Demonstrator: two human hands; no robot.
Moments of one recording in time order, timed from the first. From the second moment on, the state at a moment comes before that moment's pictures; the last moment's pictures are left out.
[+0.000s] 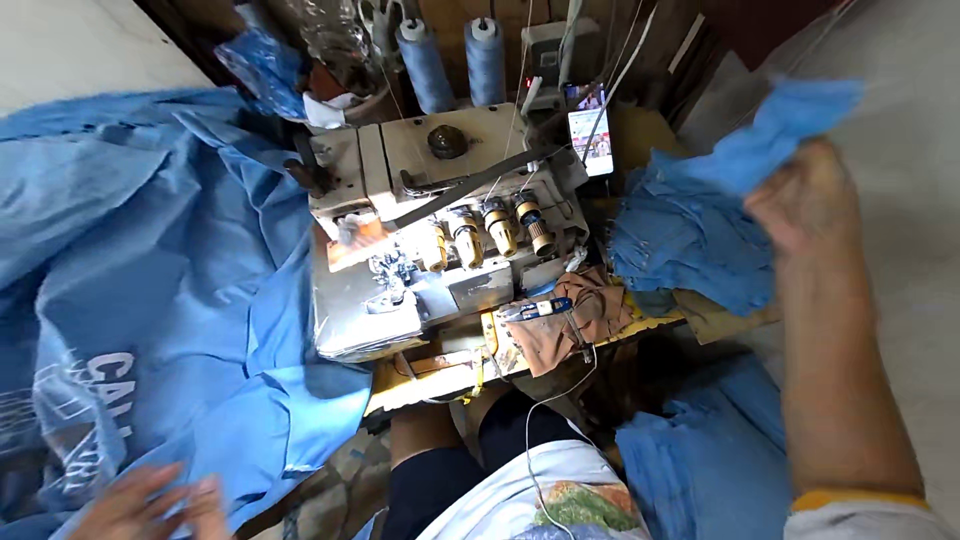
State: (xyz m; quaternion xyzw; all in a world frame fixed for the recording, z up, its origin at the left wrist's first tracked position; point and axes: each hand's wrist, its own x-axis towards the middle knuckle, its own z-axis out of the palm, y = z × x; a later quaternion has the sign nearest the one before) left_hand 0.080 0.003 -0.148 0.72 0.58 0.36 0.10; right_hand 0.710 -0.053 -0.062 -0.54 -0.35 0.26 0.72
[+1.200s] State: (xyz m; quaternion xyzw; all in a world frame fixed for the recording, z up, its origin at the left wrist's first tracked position) left_hand 0.178 -0.008 -0.127 0.77 0.49 0.37 0.18; right_hand 0.399 -0.044 -0.172 -0.47 -0.51 0.48 0.54
